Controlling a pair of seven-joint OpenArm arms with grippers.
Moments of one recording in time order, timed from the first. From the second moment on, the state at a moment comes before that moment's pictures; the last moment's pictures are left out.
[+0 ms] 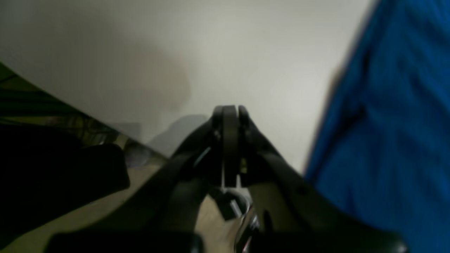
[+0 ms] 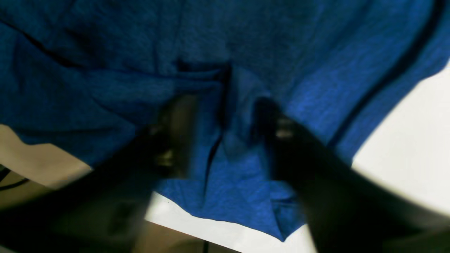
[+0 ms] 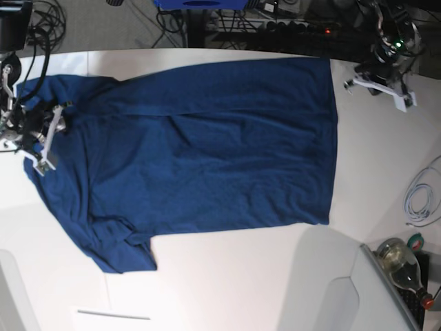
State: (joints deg) left arm 26.1 -4.8 -31.8 92.9 -15.0 -7.5 35.2; right arm -4.1 19.6 14.8 77.2 9.9 40.3 -54.6
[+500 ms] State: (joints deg) left arm 27.6 -4.2 -17.4 94.9 -15.5 -7.9 23.6; right arm -9.5 13.2 27.4 86.6 9.6 40.4 -51.7
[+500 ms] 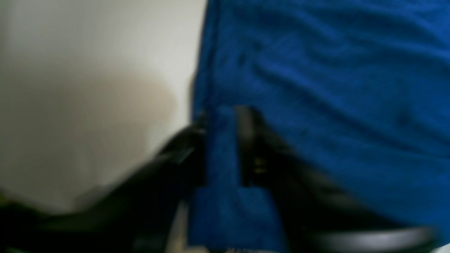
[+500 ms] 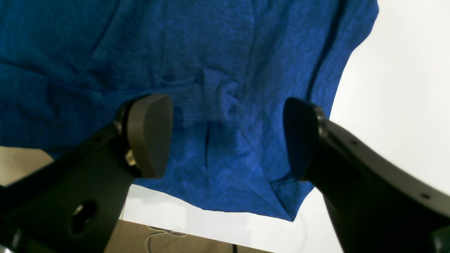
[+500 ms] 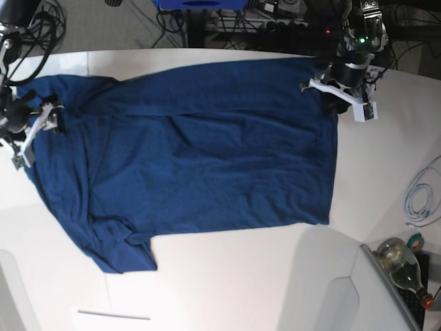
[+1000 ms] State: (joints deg) left arm 19.9 -4.3 -16.9 83.5 -14.9 -7.6 23.8; right arm -10.6 13.2 27.5 86.7 9.5 40.3 -51.7
